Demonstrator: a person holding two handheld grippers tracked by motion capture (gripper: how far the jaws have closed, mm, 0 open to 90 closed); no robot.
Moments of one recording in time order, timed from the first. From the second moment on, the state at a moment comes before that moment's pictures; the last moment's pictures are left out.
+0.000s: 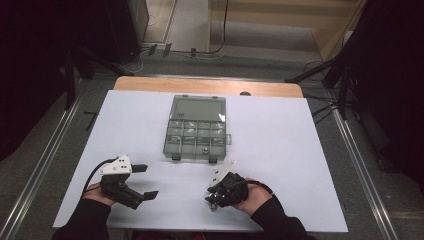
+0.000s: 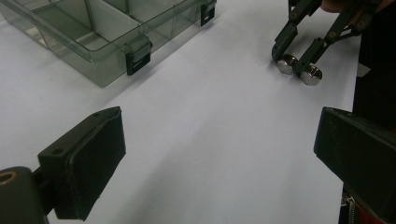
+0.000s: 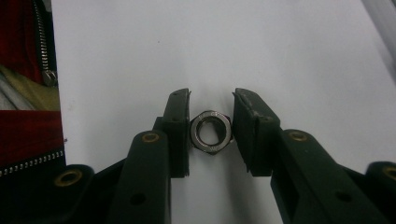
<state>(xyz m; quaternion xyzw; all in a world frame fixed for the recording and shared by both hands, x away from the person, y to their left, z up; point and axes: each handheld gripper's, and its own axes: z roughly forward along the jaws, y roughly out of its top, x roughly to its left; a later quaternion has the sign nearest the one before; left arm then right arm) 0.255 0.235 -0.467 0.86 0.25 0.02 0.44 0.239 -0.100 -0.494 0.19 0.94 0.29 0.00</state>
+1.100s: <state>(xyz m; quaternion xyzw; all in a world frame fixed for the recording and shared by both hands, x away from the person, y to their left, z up) 0.255 0.235 -0.466 0.86 0.25 0.02 0.44 0.249 -0.113 -0.477 0.23 0.92 0.33 -0.01</state>
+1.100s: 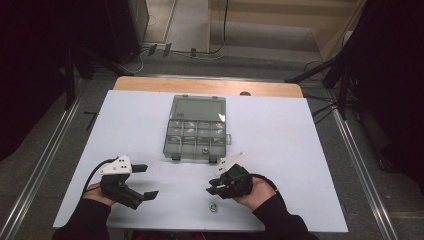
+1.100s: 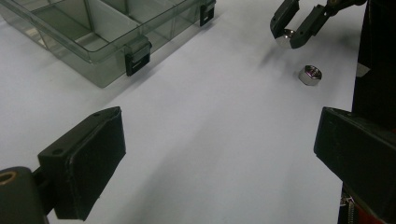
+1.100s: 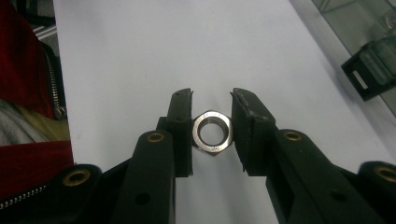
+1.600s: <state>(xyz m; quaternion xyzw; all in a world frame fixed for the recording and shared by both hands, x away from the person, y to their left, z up) 0.256 0.233 -0.467 0.86 0.25 0.01 0.44 0.262 -0.124 -0.471 0.27 0.90 0.34 0.00</state>
